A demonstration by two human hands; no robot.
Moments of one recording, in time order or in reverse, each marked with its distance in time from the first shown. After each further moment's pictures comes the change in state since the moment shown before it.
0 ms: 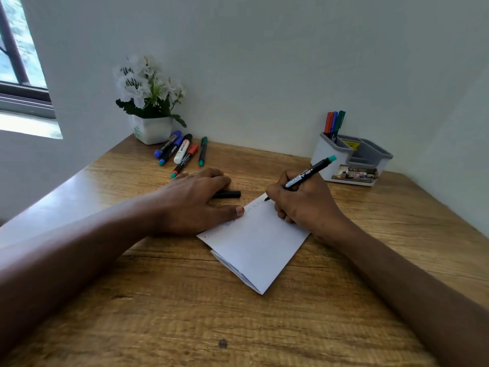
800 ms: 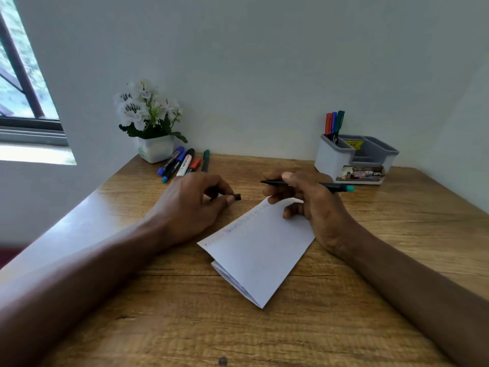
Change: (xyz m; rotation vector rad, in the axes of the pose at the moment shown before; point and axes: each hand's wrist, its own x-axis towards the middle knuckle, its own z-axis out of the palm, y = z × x) left_hand 0.008 -0.012 0.008 -0.257 0.420 0.073; right_hand -0.002 0.005 -0.008 0.561 -0.099 -0.013
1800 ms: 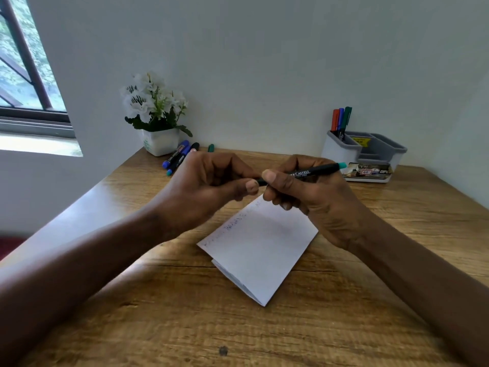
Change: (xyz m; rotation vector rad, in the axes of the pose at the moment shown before) left_hand -0.009 0.026 -0.008 -0.656 -0.044 0.283; right_hand -0.011 -0.025 0.006 -0.040 -0.235 -0.185
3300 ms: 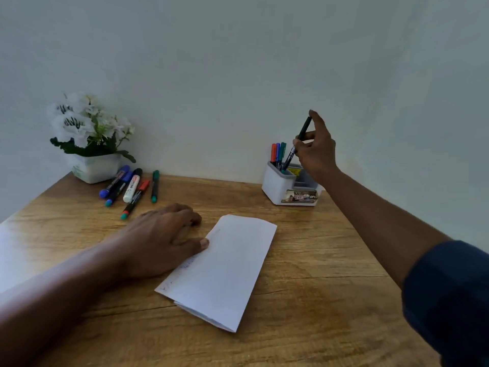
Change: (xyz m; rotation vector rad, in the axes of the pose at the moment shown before) left_hand 0.009 -0.027 -0.005 0.778 -0.337 -0.289; right_hand 0.102 -0.014 -0.157 -0.803 0.784 -0.088
